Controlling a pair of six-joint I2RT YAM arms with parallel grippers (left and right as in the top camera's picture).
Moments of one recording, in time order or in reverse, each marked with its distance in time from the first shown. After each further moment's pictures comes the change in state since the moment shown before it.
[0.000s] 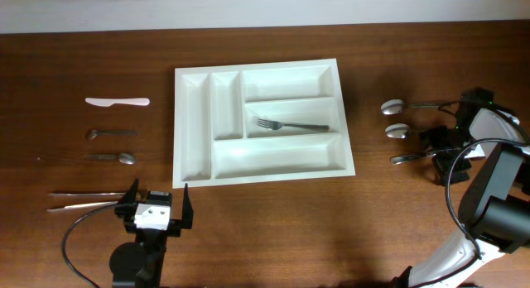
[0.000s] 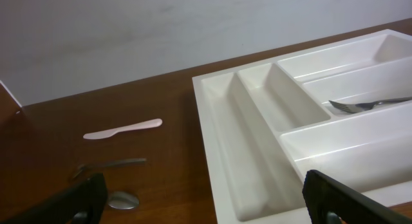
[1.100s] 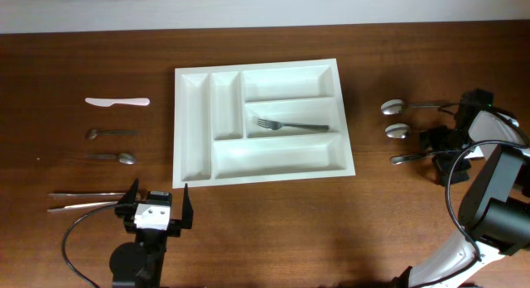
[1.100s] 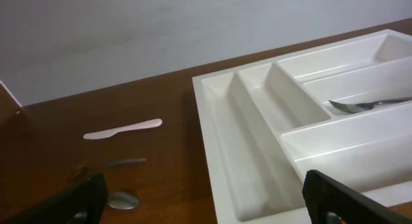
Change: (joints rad) left arm 0.000 0.000 0.000 0.000 0.000 0.000; right arm 0.000 -0.013 -0.029 0.040 0.006 -0.001
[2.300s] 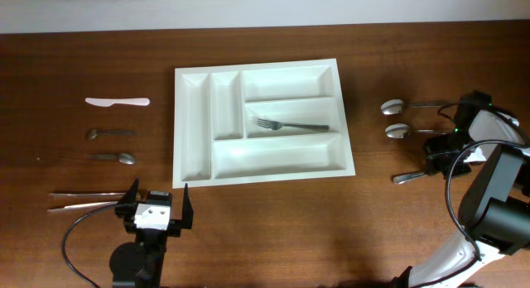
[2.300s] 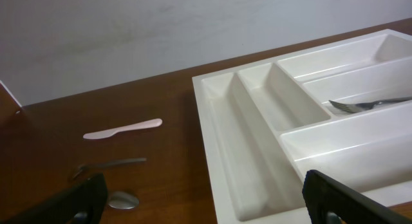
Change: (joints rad) left arm 0.000 0.000 0.000 0.000 0.000 0.000; right arm 0.000 0.000 0.016 -0.101 0.002 0.002
